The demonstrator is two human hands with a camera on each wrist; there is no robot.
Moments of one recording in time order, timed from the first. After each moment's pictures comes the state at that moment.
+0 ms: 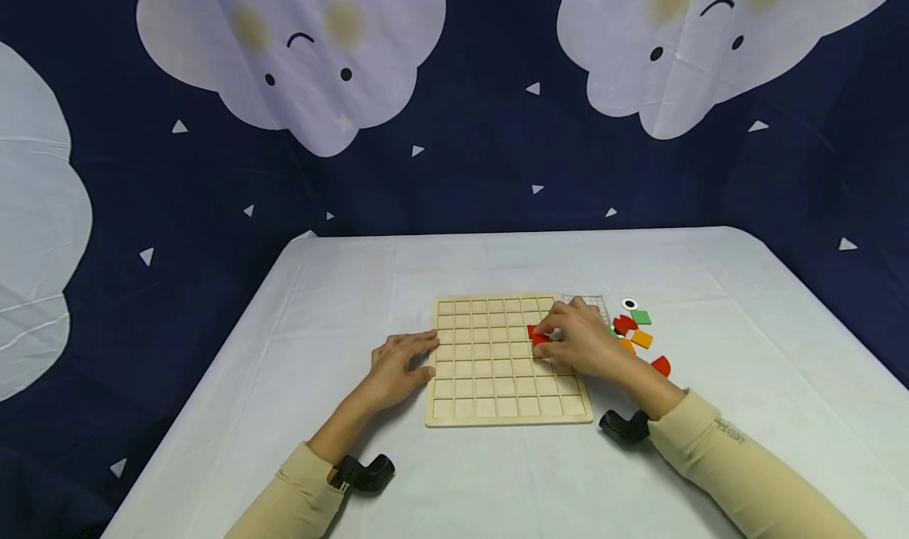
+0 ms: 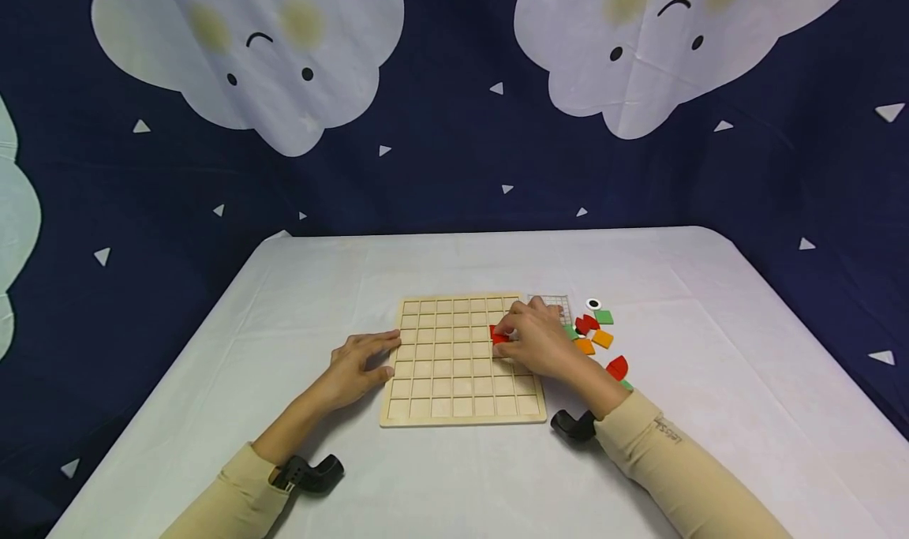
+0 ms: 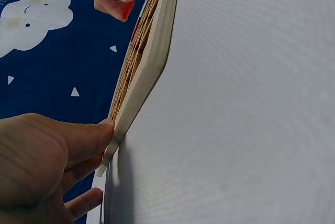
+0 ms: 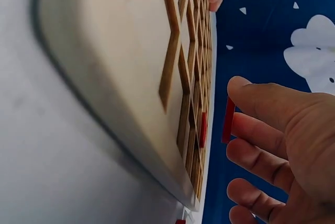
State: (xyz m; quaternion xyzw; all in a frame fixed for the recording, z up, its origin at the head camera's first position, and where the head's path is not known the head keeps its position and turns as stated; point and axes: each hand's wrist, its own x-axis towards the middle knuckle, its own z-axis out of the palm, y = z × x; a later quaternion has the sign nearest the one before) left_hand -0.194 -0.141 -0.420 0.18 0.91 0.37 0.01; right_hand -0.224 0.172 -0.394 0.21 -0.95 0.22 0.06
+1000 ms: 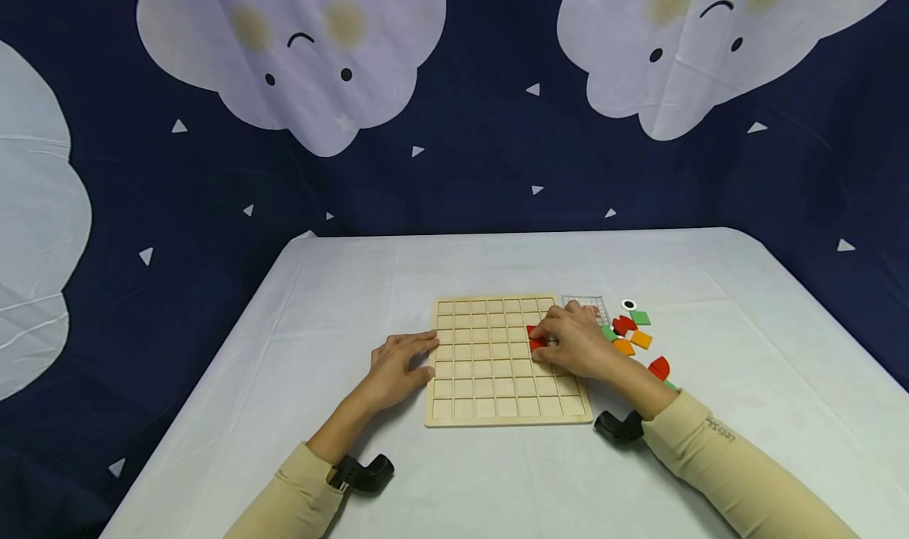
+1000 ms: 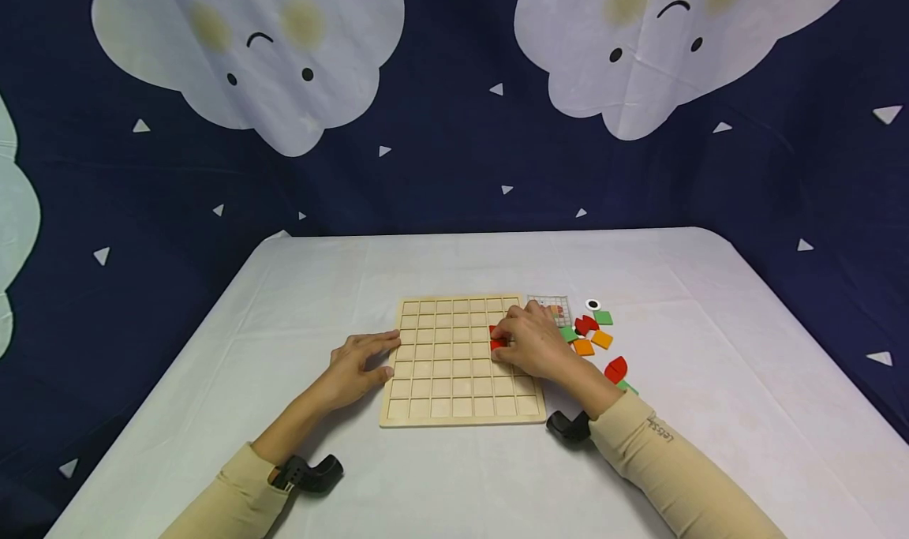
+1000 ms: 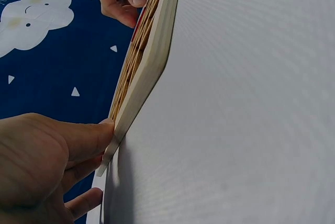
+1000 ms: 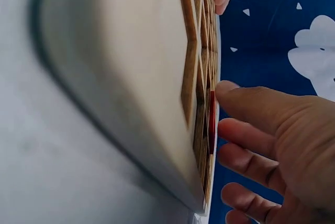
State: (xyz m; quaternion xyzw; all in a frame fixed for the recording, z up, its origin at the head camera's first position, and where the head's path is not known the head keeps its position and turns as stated) left_hand -0.193 -0.141 -0.418 0.17 0.91 0.37 0.01; right_hand -0.227 0.170 -0.402 0.23 -0.95 0.18 0.06
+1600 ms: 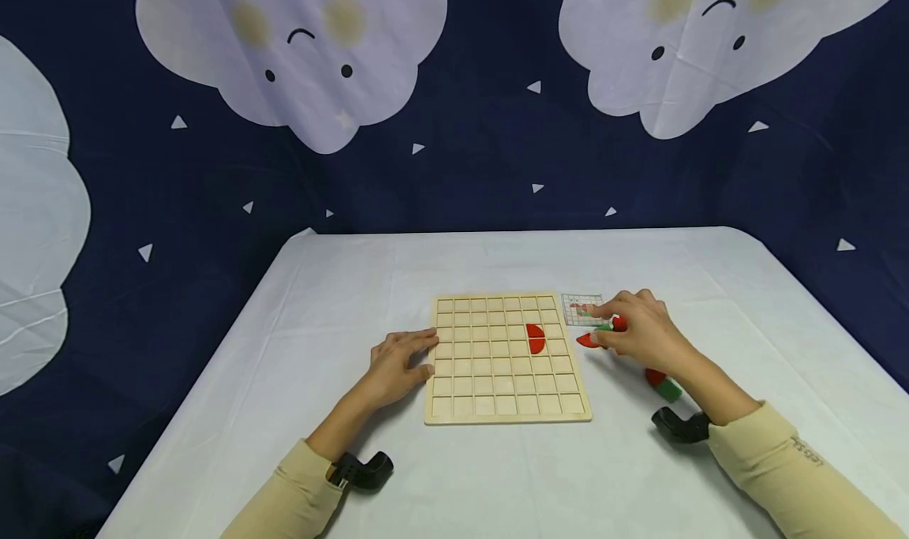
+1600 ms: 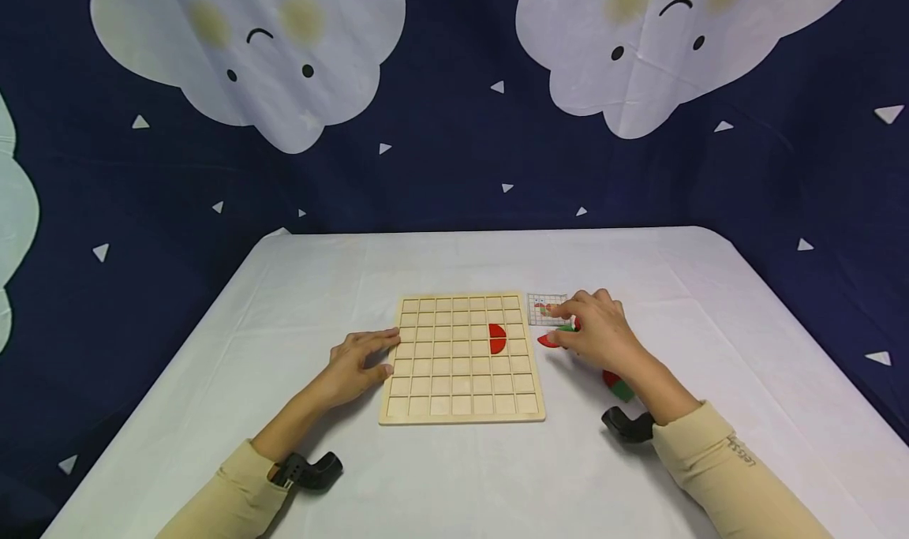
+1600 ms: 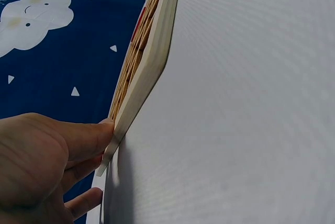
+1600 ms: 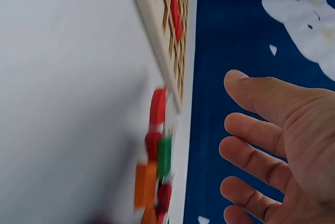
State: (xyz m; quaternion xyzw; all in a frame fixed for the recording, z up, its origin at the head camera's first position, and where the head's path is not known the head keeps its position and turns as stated) left_hand -0.195 -0.142 -0.421 0.17 0.92 0.37 0.01; right_hand -0.215 0.243 -0.376 0.14 -0.96 0.22 0.05
